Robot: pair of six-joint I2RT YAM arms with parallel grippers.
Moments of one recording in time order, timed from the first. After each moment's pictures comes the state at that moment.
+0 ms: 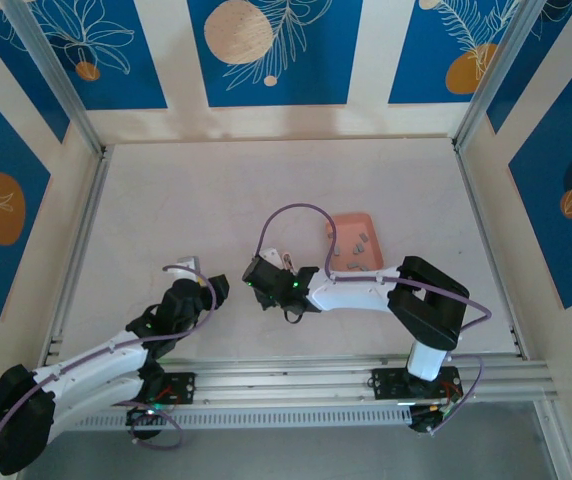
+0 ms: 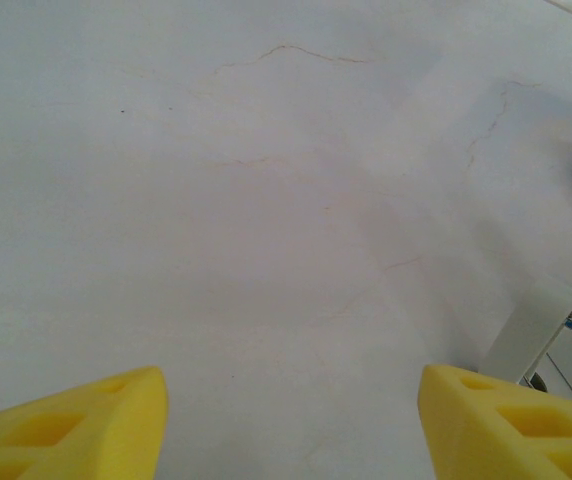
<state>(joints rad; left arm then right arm) -0.68 0.83 0.16 0.12 -0.33 -0.67 1.11 1.74 1.03 -0.33 0.34 0.61</state>
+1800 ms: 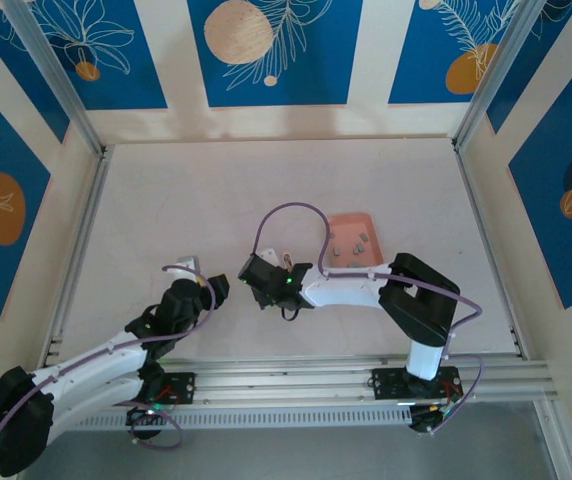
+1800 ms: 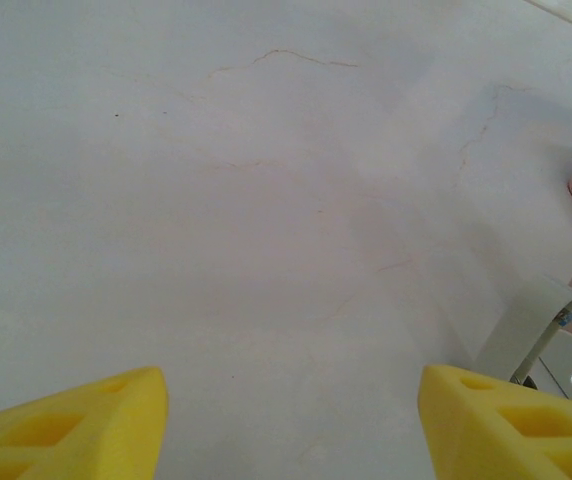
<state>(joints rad) -0.68 0.82 0.16 0.11 -0.33 -0.67 1.11 1.78 1.08 -0.39 0.32 0.61</state>
